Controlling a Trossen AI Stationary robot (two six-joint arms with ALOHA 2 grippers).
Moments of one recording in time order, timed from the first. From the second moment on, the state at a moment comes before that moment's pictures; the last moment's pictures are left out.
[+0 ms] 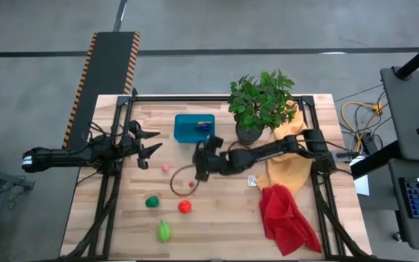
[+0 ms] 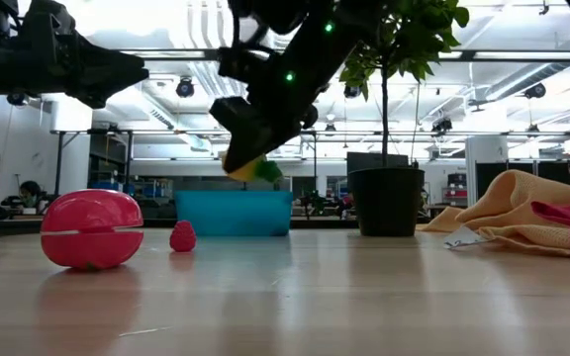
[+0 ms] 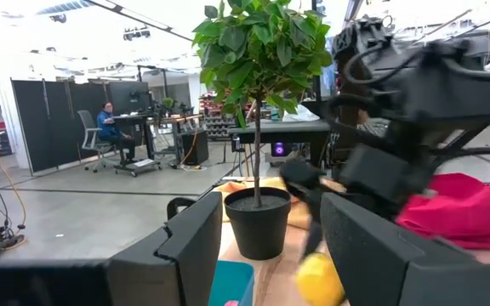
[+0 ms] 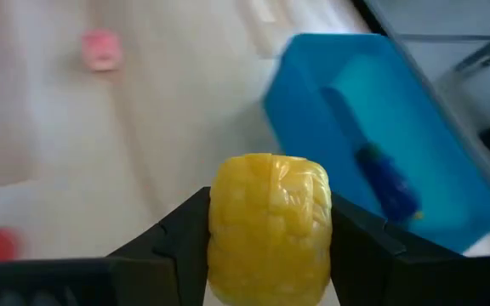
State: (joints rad) left arm 0.08 0.25 0.03 0.35 -0.19 0.11; right arm 0.12 2.08 1.52 -0.30 0.60 0.13
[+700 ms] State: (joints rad) left arm 0.08 0.25 0.03 0.35 -0.19 0.12; right arm -0.11 2.08 1.52 -0.25 0.60 0.10
